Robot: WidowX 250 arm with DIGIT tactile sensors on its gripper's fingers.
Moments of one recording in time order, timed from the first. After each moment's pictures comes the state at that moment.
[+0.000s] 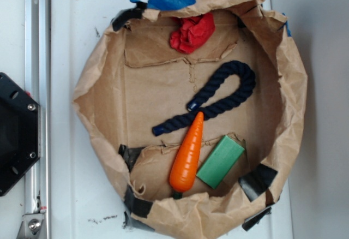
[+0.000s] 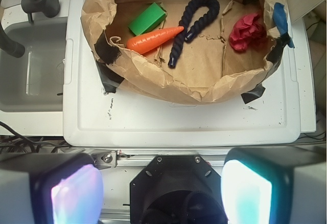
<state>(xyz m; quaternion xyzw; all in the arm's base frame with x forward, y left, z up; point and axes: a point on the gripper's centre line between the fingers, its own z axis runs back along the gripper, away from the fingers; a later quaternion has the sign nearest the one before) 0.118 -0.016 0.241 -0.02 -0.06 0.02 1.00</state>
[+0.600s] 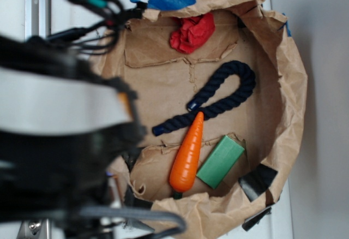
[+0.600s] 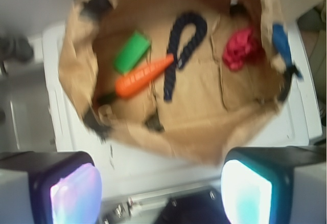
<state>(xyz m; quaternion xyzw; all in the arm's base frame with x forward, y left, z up) 0.196 -0.020 0.225 0.00 -0.05 0.12 0.99</state>
